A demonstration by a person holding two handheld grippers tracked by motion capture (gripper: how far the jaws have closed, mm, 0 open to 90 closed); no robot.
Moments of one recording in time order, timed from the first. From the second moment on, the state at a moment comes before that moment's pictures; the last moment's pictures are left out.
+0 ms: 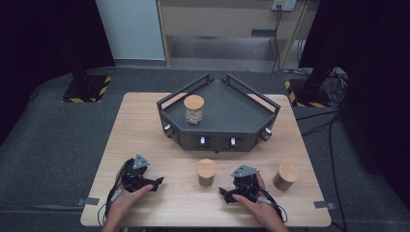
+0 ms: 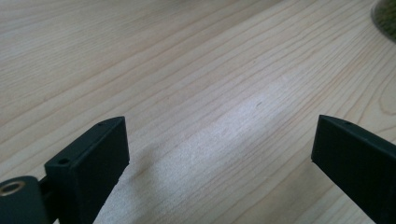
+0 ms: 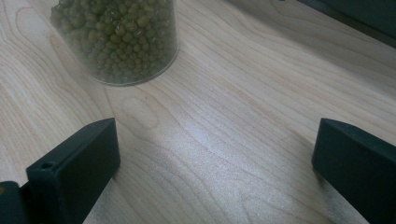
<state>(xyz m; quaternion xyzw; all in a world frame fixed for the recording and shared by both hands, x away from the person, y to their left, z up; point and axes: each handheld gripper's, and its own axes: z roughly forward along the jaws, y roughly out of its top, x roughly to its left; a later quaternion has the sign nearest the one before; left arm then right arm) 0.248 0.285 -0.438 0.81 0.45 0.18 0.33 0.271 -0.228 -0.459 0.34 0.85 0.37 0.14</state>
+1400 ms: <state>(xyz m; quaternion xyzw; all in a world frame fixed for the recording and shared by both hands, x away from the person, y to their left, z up) 0.243 0.291 -0.456 0.81 0.45 0.19 0.34 0.272 -0.227 -0.449 0.34 0.86 0.37 0.14</state>
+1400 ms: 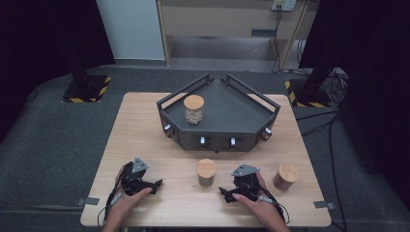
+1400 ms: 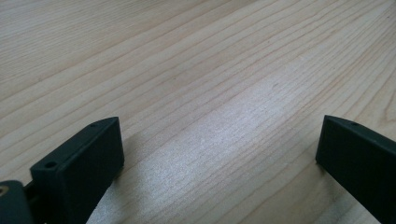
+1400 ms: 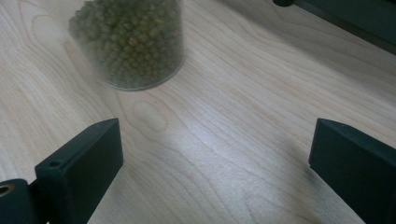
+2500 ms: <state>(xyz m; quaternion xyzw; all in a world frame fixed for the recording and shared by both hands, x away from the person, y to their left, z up) 0.243 0.291 -0.456 0.81 0.45 0.19 0.34 0.281 -0.187 -0.429 0.31 0.87 0.37 0.13</state>
